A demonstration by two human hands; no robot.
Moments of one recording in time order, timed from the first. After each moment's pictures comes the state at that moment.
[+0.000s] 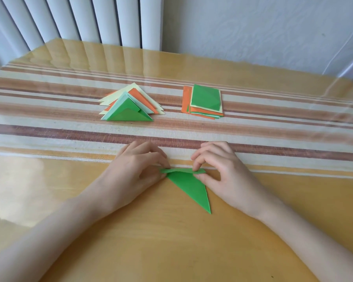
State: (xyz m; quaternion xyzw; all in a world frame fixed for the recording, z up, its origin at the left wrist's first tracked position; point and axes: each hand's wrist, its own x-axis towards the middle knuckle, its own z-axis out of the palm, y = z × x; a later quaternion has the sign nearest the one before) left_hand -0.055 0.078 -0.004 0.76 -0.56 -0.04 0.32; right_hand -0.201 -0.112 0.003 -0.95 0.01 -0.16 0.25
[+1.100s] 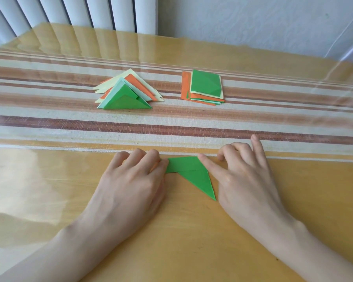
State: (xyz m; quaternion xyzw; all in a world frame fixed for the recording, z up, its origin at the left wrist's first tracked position) left_hand -0.104 0.095 -0.003 0.81 -0.55 0.17 0.12; right_hand -0.235 -0.077 0.002 -0.97 0.15 -0.18 -0.09
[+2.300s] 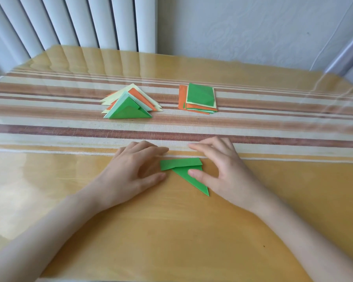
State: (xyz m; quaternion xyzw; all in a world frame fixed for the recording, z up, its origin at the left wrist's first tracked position) left_hand -0.067 0.096 0.000 0.79 -0.54 -0.07 0.28; right_hand -0.219 -0.092 0.007 -0.95 0.07 -0.17 0.24
